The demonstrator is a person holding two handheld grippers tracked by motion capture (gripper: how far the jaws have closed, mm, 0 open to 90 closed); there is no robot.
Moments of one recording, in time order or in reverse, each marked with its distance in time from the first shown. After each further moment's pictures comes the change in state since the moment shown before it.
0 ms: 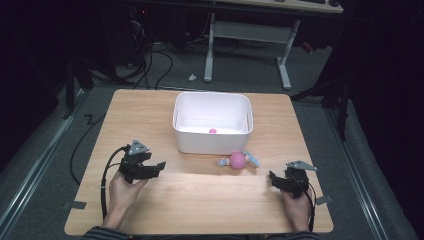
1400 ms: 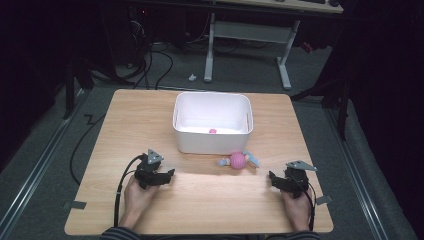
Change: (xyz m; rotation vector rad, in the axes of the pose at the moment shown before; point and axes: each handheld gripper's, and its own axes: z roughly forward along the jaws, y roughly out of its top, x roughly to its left) left arm -0.013 -0.028 0.057 0.043 0.057 0.030; right arm 0.000 0.000 0.000 0.003 0.006 -0.004
